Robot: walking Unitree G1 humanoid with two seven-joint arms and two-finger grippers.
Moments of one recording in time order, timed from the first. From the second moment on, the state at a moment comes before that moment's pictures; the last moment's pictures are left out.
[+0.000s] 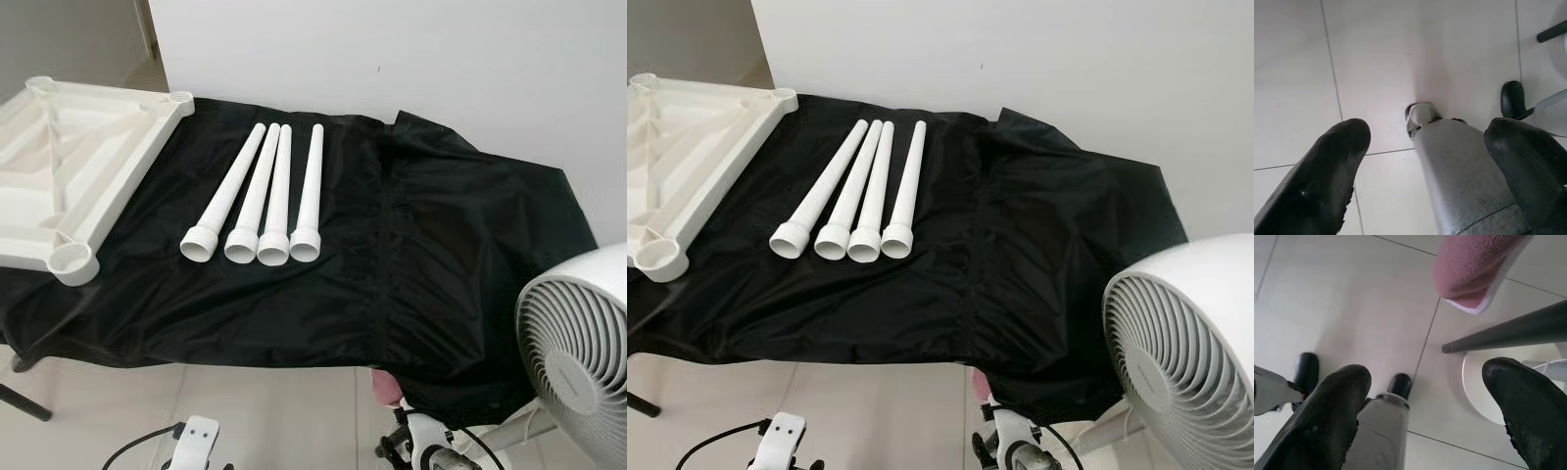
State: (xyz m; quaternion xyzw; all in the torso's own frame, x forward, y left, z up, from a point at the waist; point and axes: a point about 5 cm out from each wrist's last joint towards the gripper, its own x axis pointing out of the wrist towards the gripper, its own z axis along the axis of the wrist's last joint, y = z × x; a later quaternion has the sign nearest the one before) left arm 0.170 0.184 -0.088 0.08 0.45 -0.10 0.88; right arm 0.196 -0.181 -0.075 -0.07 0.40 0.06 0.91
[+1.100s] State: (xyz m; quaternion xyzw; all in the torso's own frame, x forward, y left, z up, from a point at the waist) left arm 0.176 0.205 -0.083 0.04 0.46 -0.03 0.89; right arm 0.187 -0.189 -0.078 -0.05 0.41 0.02 0.91
